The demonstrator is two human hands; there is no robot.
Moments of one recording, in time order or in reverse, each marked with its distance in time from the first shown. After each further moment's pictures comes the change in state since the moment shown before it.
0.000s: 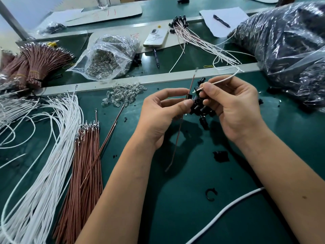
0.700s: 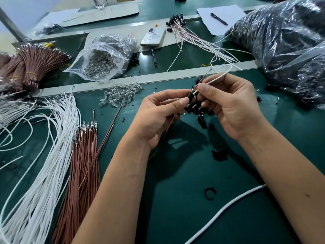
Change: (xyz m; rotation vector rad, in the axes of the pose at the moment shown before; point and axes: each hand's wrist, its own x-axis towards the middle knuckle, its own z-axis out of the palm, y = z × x) left_hand -0.002 0.005 -0.005 -0.122 -0.161 -0.066; right_hand 0.000 -0.007 -0.002 -0.040 -0.109 0.025
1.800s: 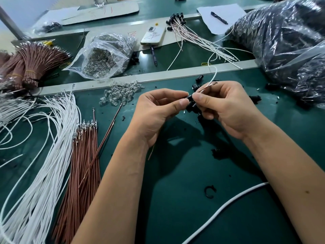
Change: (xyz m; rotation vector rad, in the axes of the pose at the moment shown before) left_hand 0.002 -0.002 -0.003 0.092 0.077 0.100; right_hand 0.001 0.004 -0.007 -0.237 -0.159 0.093
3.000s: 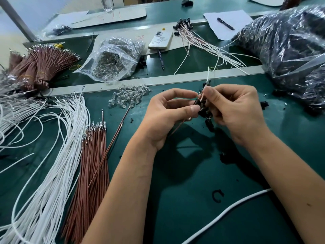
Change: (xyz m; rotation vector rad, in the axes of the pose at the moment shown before) left_hand -0.001 0.004 -0.003 0.008 -0.087 -0.017; right_hand -0.001 0.006 0.008 -0.076 0.151 -0.183
